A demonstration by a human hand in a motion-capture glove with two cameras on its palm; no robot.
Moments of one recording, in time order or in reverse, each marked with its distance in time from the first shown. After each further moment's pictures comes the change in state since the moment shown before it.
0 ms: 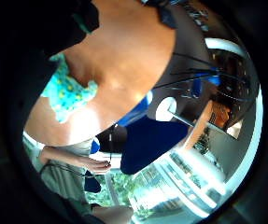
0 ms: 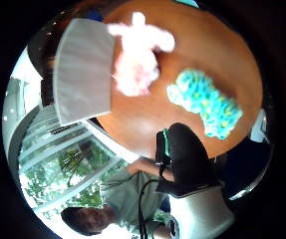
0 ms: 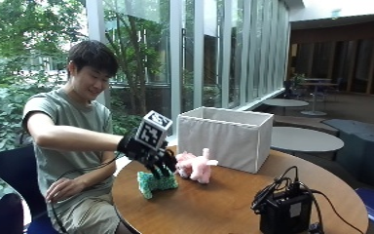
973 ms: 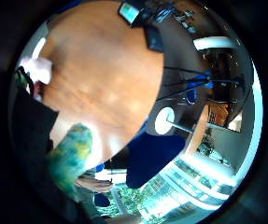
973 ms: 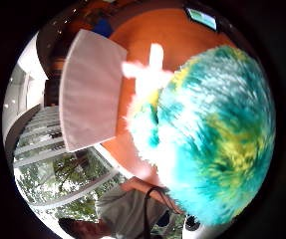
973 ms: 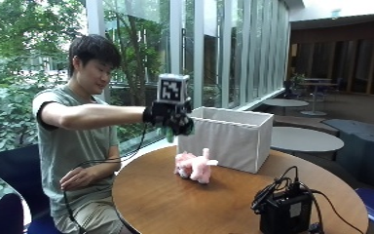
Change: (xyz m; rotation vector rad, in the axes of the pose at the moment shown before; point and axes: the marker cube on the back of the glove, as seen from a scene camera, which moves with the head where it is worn) arm -0.021 -0.046 -0.066 0.232 0.245 -0.212
